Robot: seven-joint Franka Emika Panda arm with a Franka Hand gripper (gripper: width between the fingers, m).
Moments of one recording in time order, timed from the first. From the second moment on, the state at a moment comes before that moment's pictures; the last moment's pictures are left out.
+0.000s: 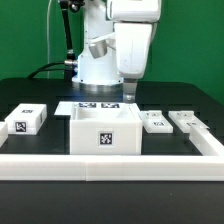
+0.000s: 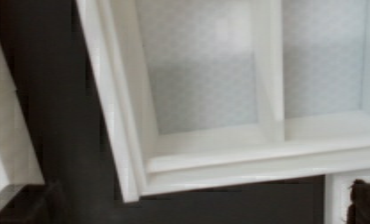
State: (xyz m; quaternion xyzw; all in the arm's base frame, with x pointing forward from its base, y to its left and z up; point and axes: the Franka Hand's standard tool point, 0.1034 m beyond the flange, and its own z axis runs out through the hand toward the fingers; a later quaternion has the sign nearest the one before) arm 0.534 0.010 0.088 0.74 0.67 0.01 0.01
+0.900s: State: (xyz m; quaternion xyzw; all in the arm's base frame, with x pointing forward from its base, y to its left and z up) arm 0.492 0.003 0.074 0.73 0.68 -0.01 -0.01
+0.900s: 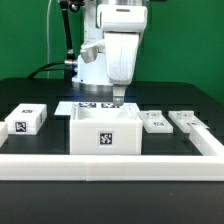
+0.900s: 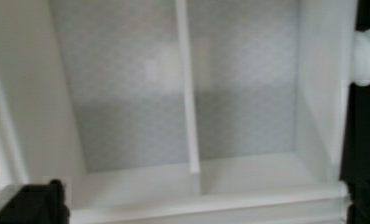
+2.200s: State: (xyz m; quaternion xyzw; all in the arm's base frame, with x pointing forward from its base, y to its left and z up) arm 0.436 0.000 0.033 0.73 0.68 -0.02 -0.03
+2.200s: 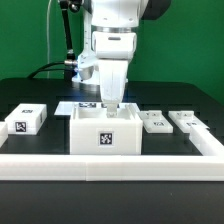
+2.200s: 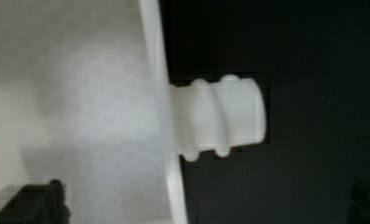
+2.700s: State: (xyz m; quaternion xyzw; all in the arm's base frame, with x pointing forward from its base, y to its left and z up) arm 0.437 -0.002 0.028 0.73 0.68 -0.03 -0.03
